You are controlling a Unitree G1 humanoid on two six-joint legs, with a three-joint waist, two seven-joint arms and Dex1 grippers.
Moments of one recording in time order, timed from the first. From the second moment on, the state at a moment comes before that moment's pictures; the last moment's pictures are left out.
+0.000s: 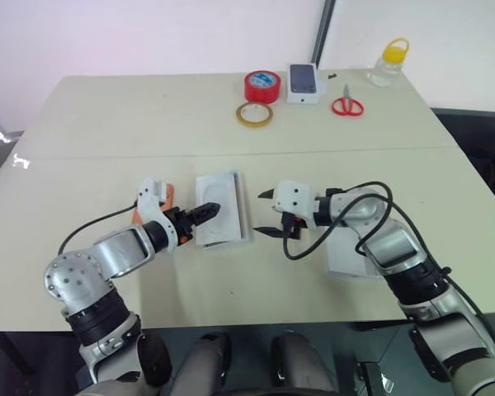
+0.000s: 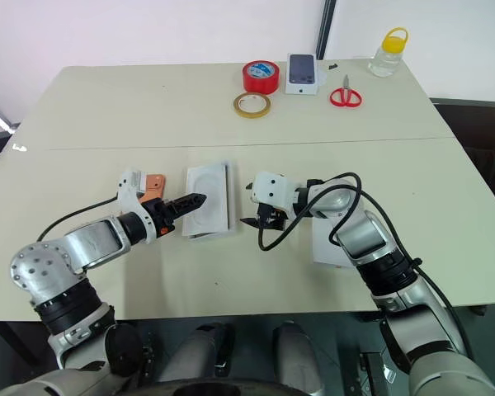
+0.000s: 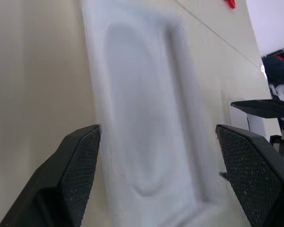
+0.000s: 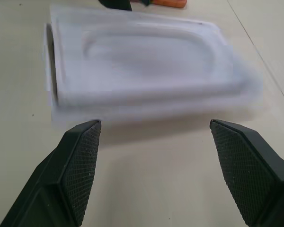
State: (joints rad) left arm -0.47 0.09 0.66 -0.35 -1.14 1.61 0.22; right arm -0.59 -0.53 0.34 -0.05 0.00 0.32 0.99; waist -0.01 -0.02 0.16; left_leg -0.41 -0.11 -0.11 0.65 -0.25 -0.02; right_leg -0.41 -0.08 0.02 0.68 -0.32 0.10
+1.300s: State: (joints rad) left arm 0.02 0.73 0.32 -0.37 -0.66 0.81 -0.55; right arm -0.77 -0.27 0.54 0.07 -0.11 0.68 0.79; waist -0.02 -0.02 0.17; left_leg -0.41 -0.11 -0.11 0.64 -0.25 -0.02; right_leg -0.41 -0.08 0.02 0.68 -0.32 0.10
